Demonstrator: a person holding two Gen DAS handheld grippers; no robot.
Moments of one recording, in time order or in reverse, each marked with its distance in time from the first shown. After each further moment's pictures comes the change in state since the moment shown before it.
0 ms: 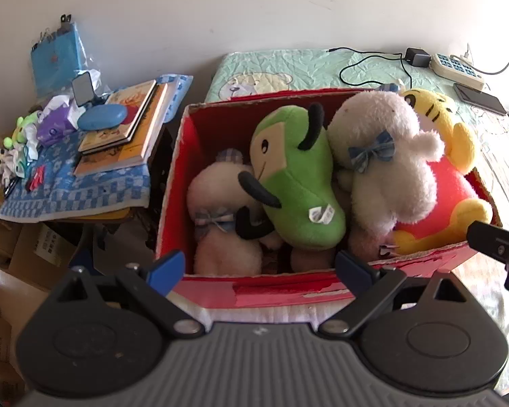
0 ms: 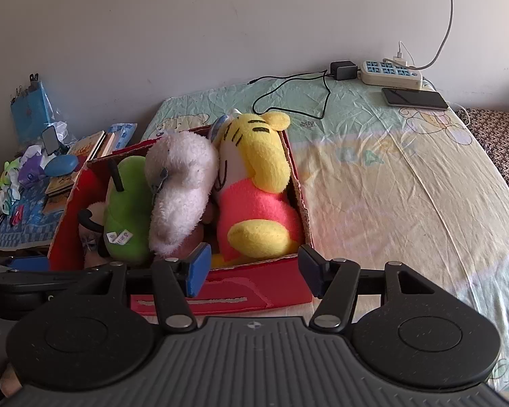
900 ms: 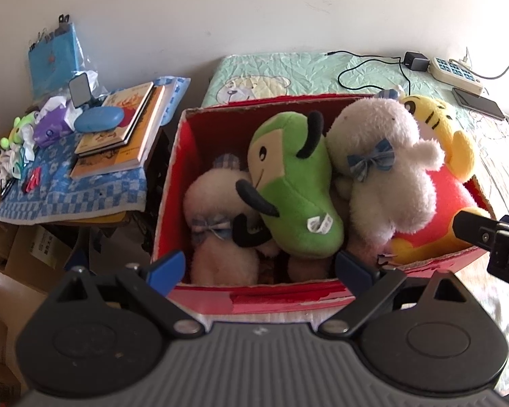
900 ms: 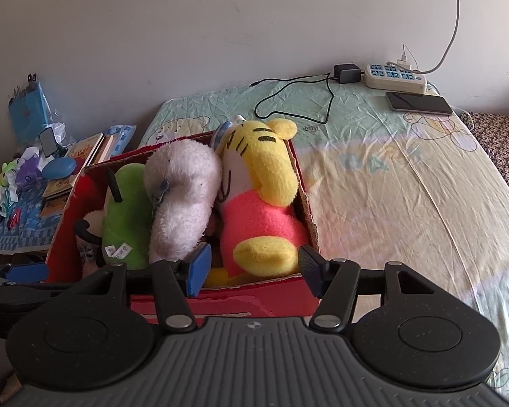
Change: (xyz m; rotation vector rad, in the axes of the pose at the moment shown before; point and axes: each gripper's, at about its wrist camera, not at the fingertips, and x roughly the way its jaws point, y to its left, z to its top) left arm 0.002 0.001 0.005 -0.003 -0.008 -0.012; right arm 0.009 0.002 0.008 0.009 0.000 0.008
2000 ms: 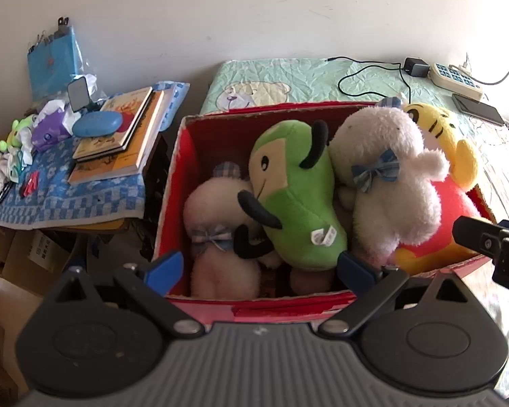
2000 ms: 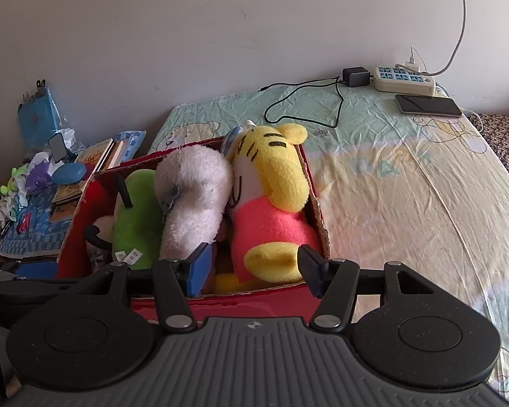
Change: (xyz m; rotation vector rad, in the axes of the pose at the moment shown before) left arm 0.004 0.002 0.003 -0.004 -0.022 -0.003; right arm -0.001 0.003 0.001 -0.003 -0.020 0.038
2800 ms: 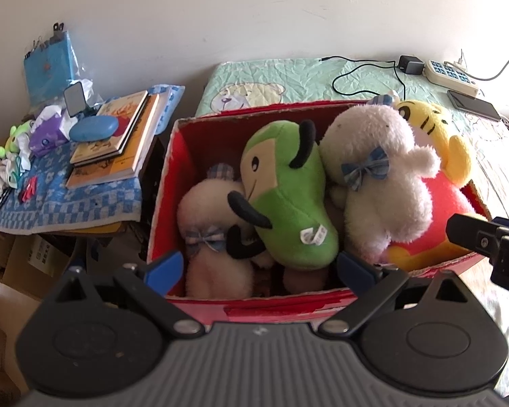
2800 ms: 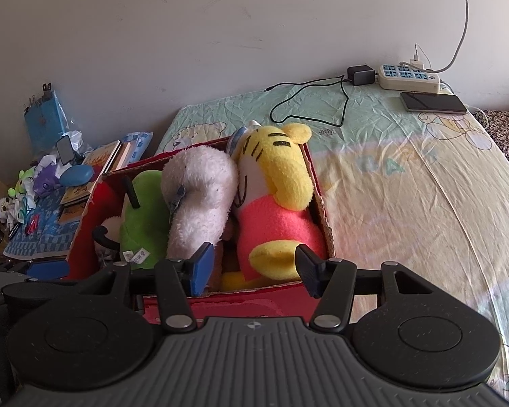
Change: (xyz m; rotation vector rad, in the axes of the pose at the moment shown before) left arm -0.002 -0.005 -0.001 0.018 -0.005 -0.003; right arm -0.003 -0.002 -0.002 0.014 0.000 0.028
